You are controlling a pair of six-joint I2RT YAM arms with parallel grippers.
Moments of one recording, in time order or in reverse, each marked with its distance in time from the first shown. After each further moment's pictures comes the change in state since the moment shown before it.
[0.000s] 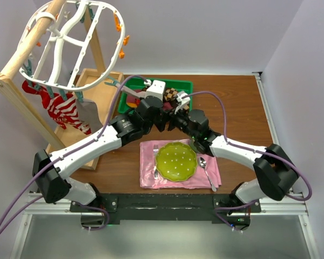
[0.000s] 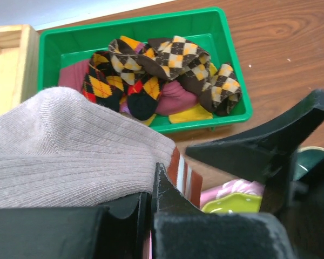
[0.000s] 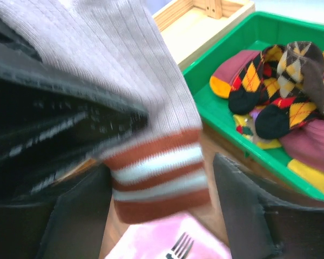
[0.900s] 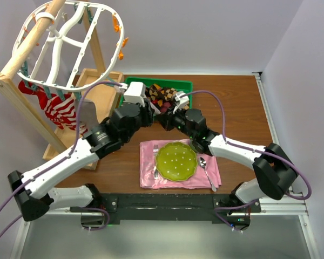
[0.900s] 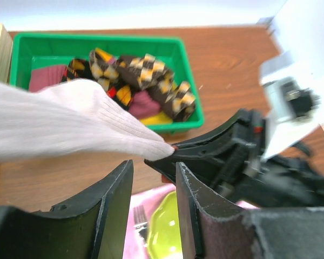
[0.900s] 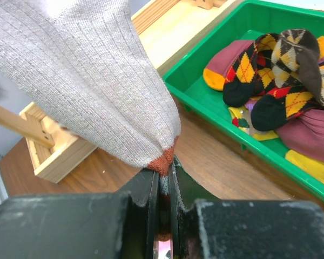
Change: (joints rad) left arm -0.002 -0.252 -0.121 0.030 0.087 -0.126; right arm 0.012 0.018 0.030 -0.057 0.056 0.015
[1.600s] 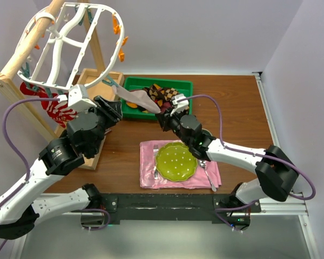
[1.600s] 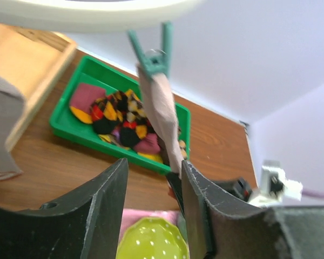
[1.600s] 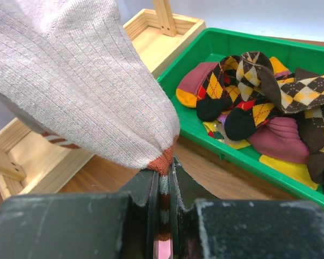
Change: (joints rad) left arm 0.000 -0.307 0.060 -0.212 -0.274 -0.332; right arm 0.106 -0.021 0.000 0.024 0.291 -0.049
